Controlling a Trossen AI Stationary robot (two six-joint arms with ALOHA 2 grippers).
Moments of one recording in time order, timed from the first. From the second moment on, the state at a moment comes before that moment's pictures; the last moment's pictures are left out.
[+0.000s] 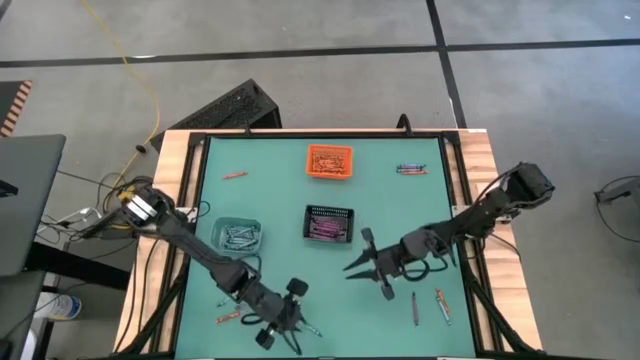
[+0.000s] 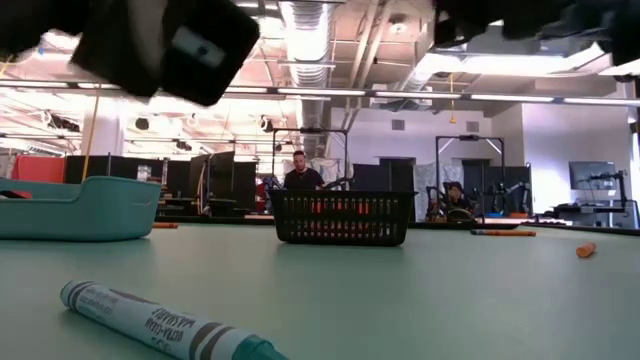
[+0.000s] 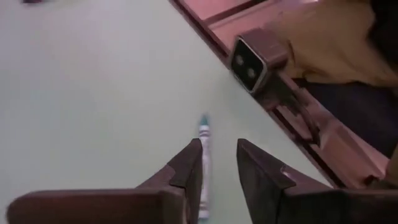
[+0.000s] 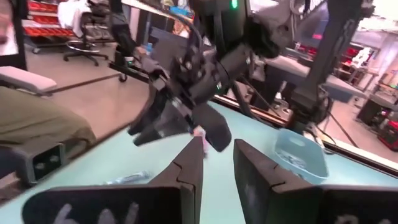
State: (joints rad) left arm -0.61 1.79 1.01 0.19 -0.04 -0.04; right arm 0.43 1.49 0.54 0.92 0.11 -0.26
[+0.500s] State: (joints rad) left arm -0.62 1.96 1.08 0.18 -0.10 -0.09; right arm 0.57 1.49 0.54 0.91 0.14 -0.23
